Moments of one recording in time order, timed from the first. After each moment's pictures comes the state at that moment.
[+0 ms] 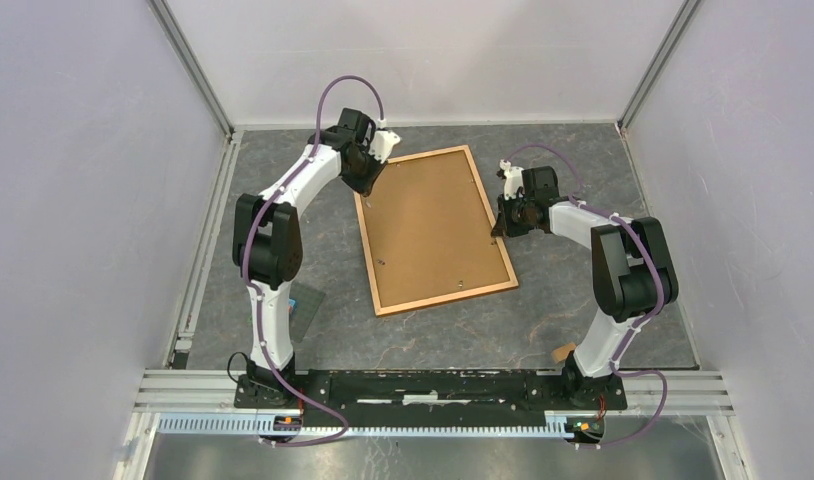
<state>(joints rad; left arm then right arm) -0.33 2.11 1.82 -0.78 0.13 0.42 0.19 1.79 1.03 -0.20 -0.30 -0.02</state>
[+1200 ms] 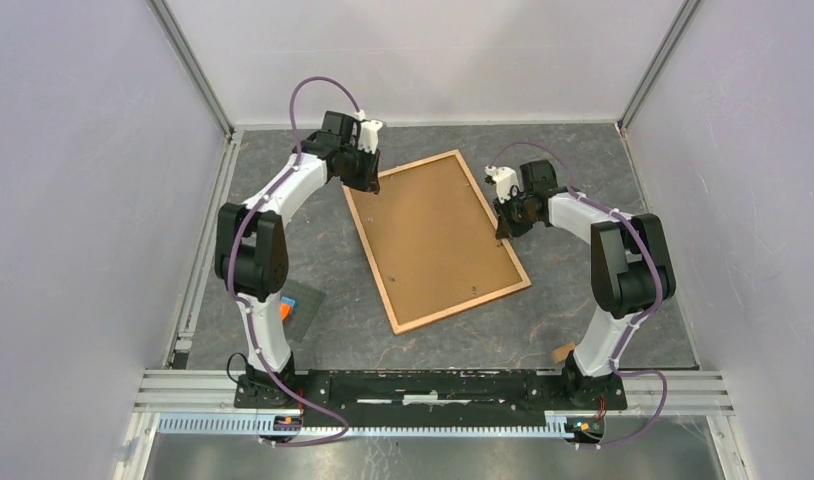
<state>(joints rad) -0.29 1.99 1.64 -0.56 0.32 0.10 0.19 1.81 1.10 -0.33 -0.30 -0.30</state>
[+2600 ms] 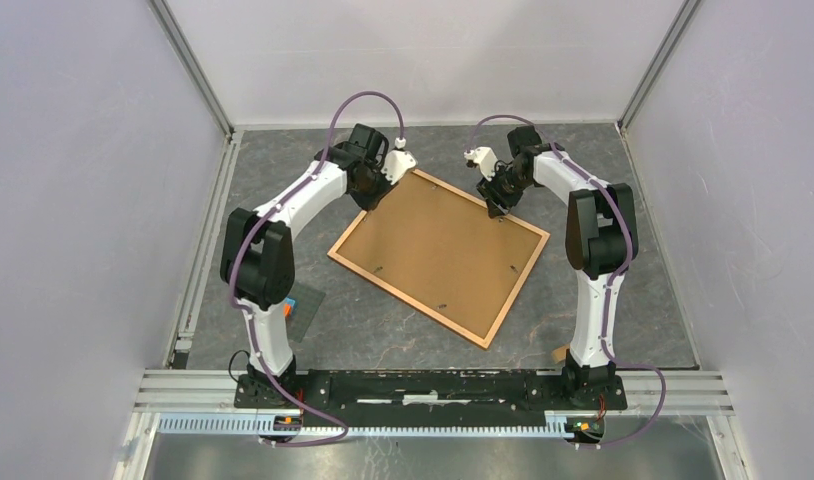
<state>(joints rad) -0.42 1.93 1.61 -0.74 0.09 0.55 0.18 2.16 1.67 -0.72 -0.41 -0.76</state>
